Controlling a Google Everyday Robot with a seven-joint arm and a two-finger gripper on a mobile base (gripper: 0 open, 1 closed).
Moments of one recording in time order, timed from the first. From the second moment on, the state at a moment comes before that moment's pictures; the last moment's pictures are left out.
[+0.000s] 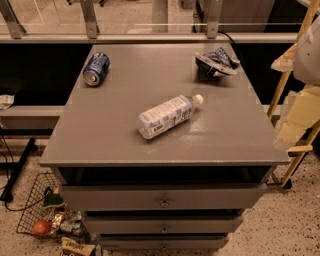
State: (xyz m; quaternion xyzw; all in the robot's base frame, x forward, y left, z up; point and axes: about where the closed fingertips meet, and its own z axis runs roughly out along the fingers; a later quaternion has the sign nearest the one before) arm 0.438 -0.216 0.977 -0.60 0.78 -0.04 0.16
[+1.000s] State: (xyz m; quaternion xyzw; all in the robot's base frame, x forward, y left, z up) arm 0.497 -0.159 0.961 -0.68 0.72 -0.01 0.14
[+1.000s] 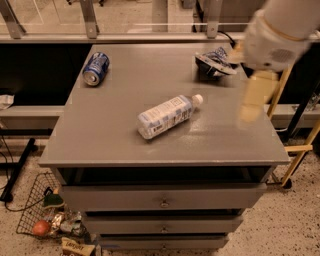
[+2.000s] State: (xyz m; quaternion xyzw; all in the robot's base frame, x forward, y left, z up) arm 0.577 0.021 0.918 -0.85 0.51 -0.05 0.07
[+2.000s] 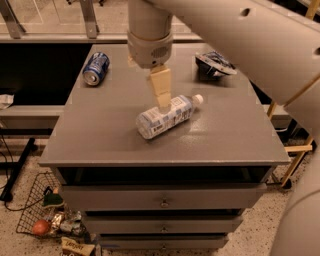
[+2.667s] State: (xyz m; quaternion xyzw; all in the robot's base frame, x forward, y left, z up) arm 0.553 0.004 0.871 -0.84 0.53 -0.03 0.01
